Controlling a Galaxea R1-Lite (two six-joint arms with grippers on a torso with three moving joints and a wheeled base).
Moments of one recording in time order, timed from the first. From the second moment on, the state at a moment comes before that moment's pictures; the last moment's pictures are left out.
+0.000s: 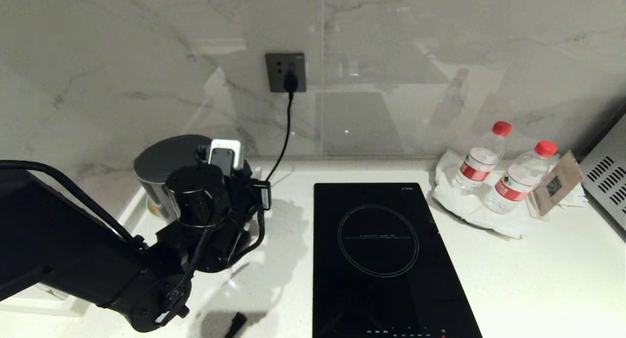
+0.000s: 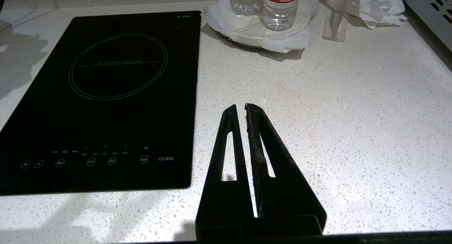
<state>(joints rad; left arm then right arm) -0.58 1.92 -0.71 -1.25 0.53 0.07 0.00 0.00 0.00 0.00 0.00 0.00</state>
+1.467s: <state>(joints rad) -0.57 1.29 -0.28 -0.94 0.51 0.06 0.00 0.00 0.00 0.00 0.00 0.00</state>
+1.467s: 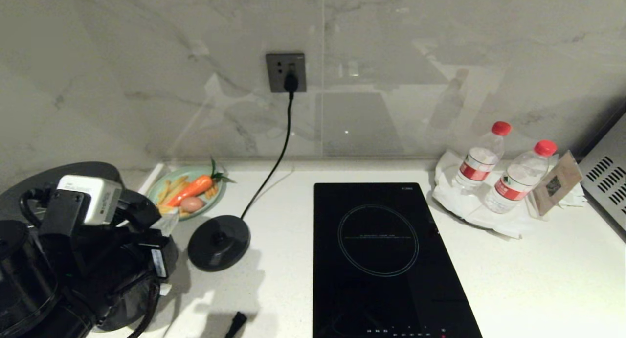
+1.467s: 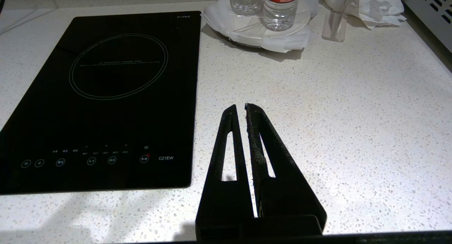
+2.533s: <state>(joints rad) -0.57 1.26 -0.23 -0.95 0.52 -0.02 0.00 0.00 0.00 0.00 0.00 0.00</state>
